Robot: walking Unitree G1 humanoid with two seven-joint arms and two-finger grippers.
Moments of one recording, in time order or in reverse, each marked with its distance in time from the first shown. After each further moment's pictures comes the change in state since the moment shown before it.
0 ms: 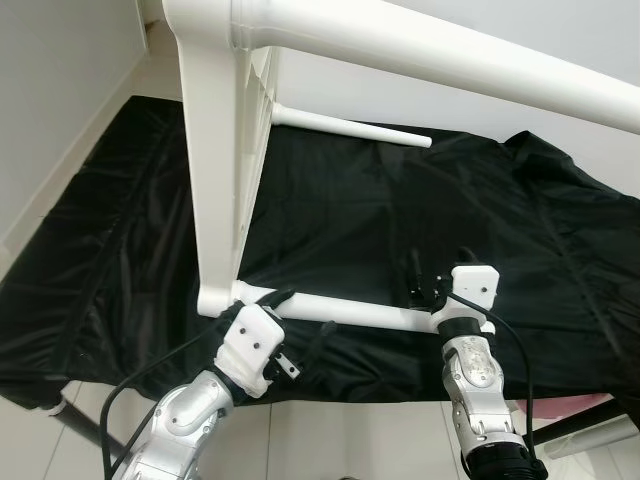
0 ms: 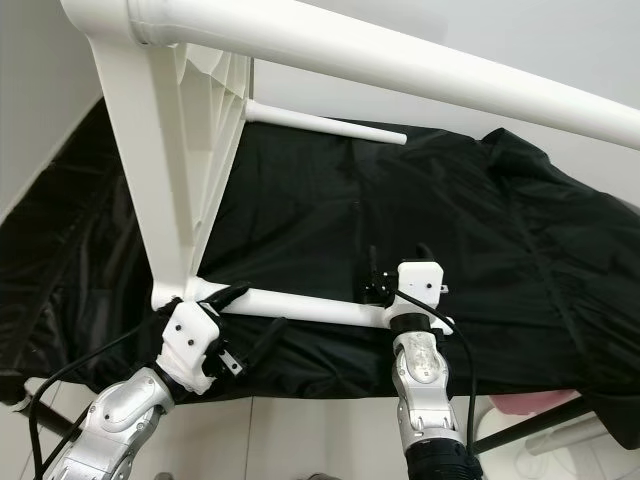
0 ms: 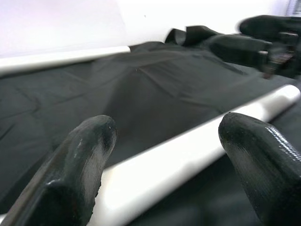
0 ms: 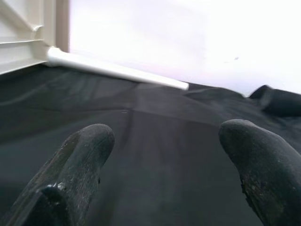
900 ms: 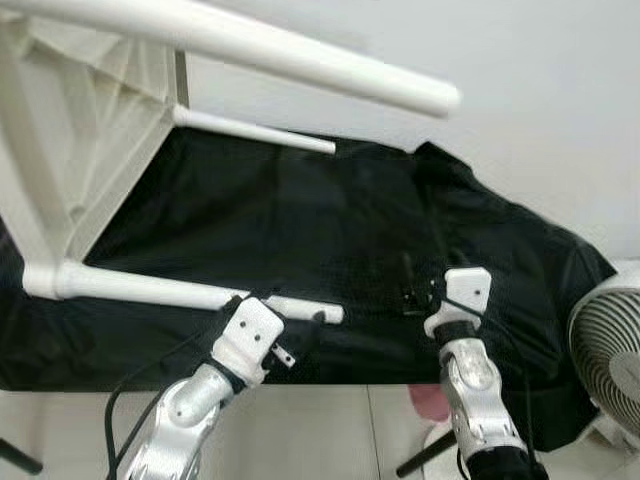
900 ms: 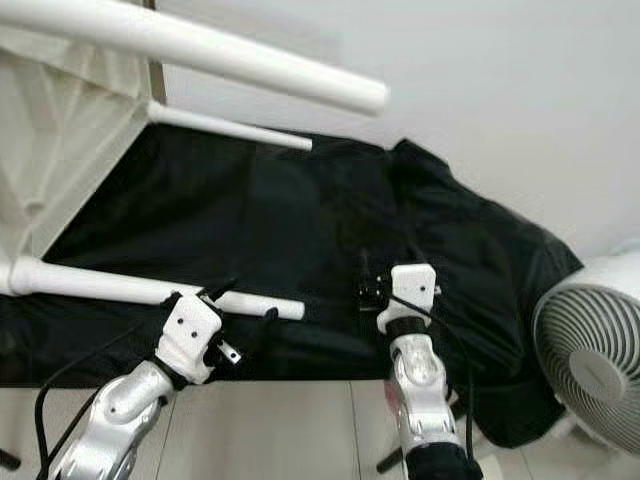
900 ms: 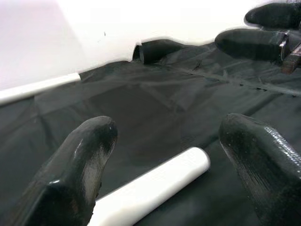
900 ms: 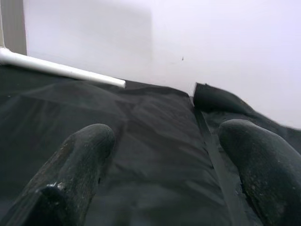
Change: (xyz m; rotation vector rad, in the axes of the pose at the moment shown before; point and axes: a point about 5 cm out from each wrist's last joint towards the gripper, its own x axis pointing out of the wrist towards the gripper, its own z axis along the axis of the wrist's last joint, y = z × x) left arm 0.009 0.008 -0.003 0.084 0.034 0.033; right arm -0.002 0.001 -0.002 0.000 0.009 0.042
